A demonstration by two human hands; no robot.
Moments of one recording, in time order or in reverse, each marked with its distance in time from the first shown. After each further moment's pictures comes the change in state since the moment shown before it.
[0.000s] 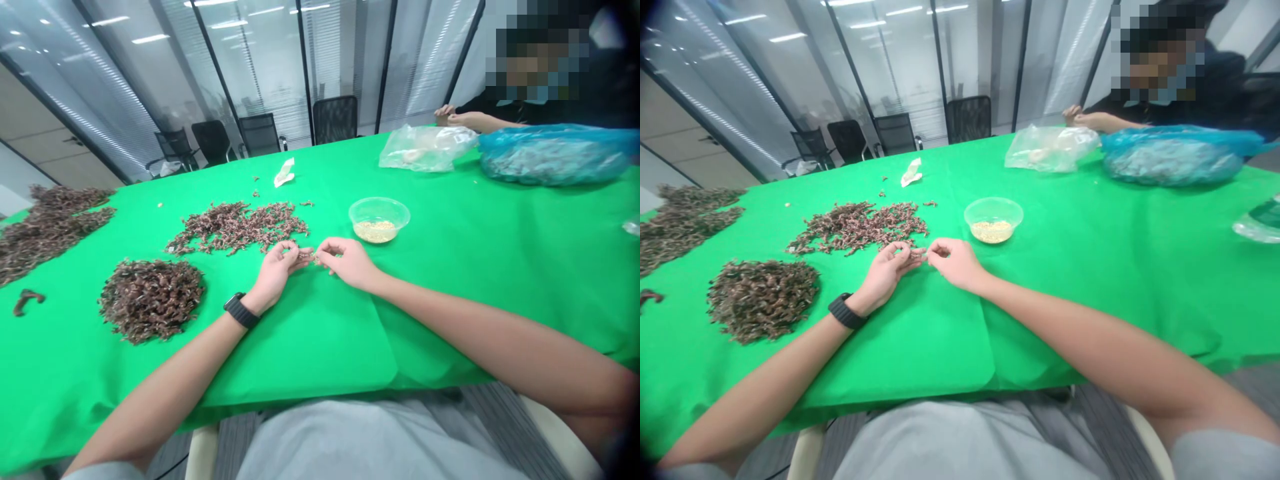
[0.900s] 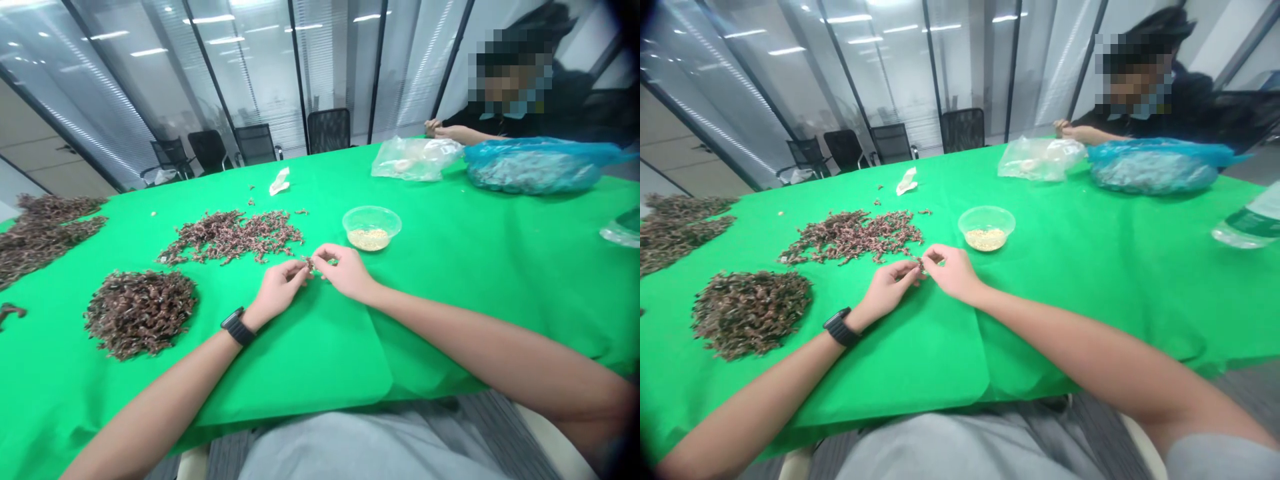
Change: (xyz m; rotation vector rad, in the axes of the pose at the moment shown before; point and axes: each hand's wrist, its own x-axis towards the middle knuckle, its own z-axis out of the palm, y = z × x) left_hand -0.005 -0.006 0.002 0.584 -0.132 0.181; right_hand -0.002 0.002 0.000 -0.033 0.075 -0.105
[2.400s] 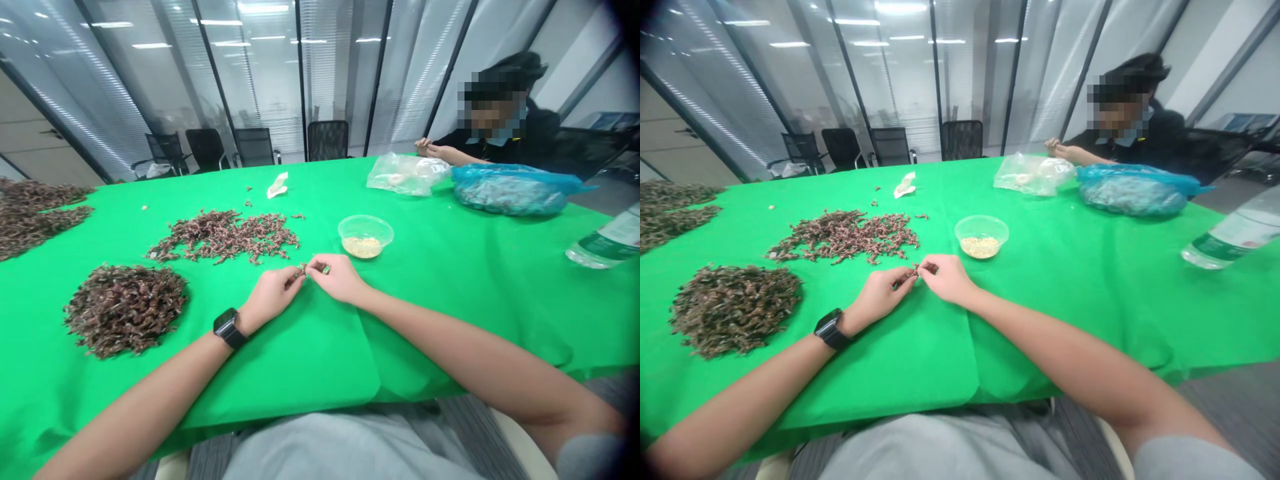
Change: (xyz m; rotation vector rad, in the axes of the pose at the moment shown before) left_hand -0.006 0.011 -0.005 0.562 -0.003 0.196; right_hand 0.003 0.004 -0.005 -0.237 -0.088 -0.089
